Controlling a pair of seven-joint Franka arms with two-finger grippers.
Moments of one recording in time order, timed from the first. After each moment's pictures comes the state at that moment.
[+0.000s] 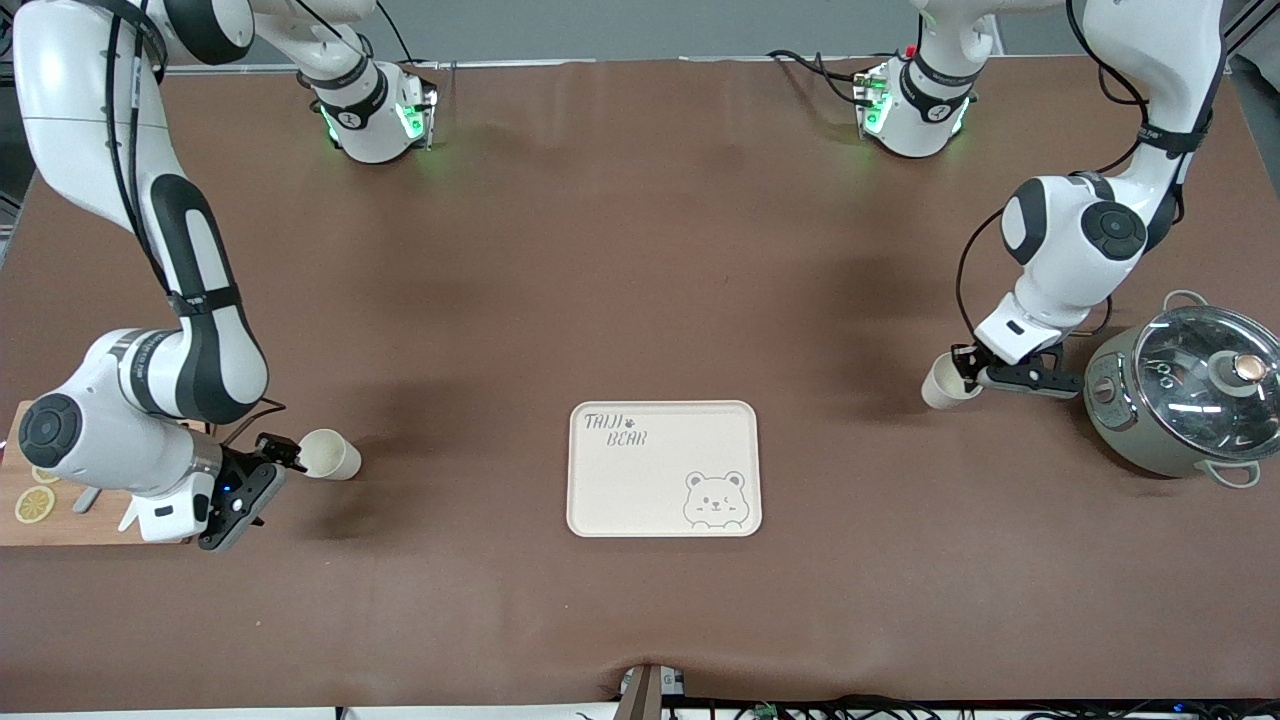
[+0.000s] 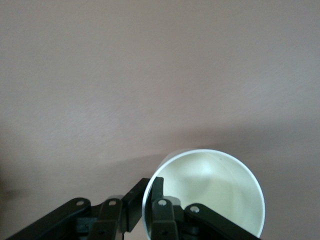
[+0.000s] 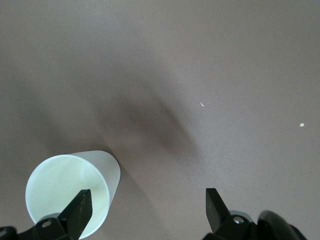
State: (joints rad) left arm 0.02 0.20 -0.09 -2.34 0.01 2.73 0.07; right arm -0.02 0.69 -0.03 -1.49 0.14 2.22 -1.10
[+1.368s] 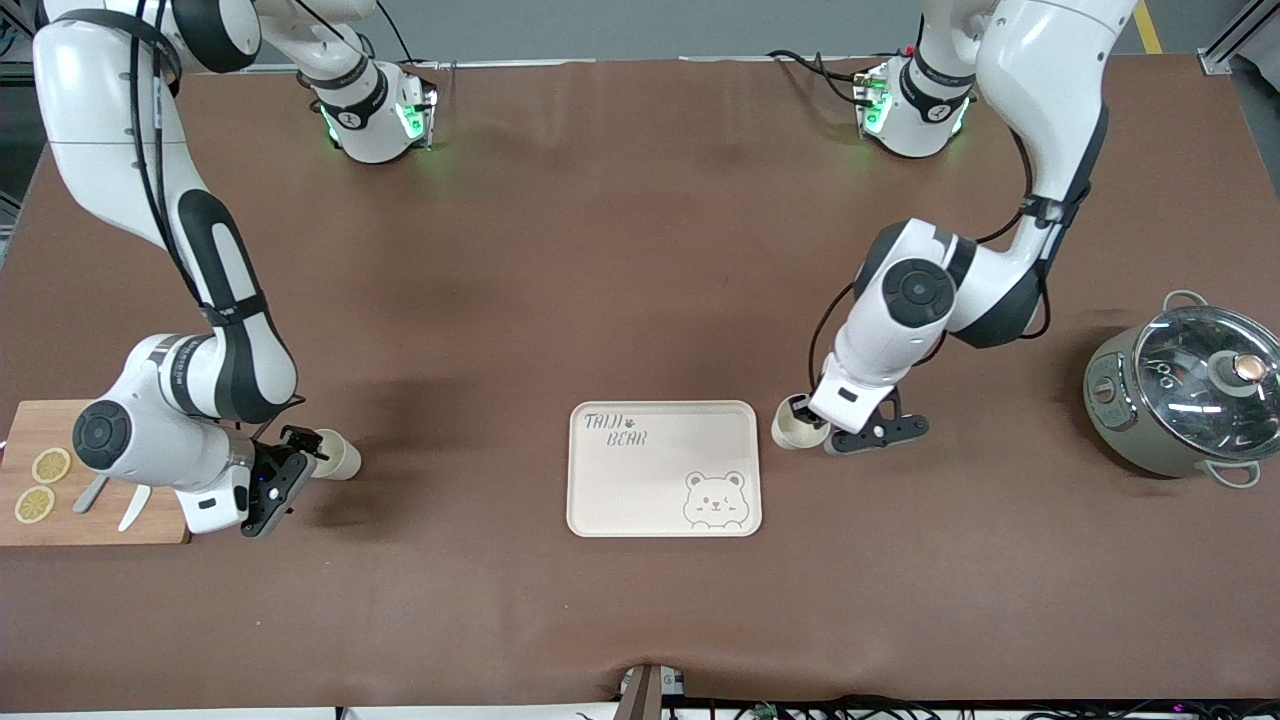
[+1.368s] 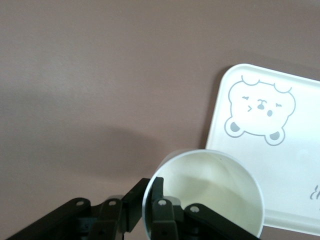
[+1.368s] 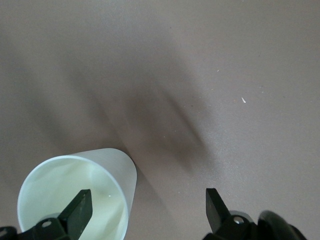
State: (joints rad) left arm -0.21 0.49 -0.25 -1.78 0.17 2.36 -0.76; right arm -0.01 0.72 -0.02 -1.56 0.14 2.27 -1.15
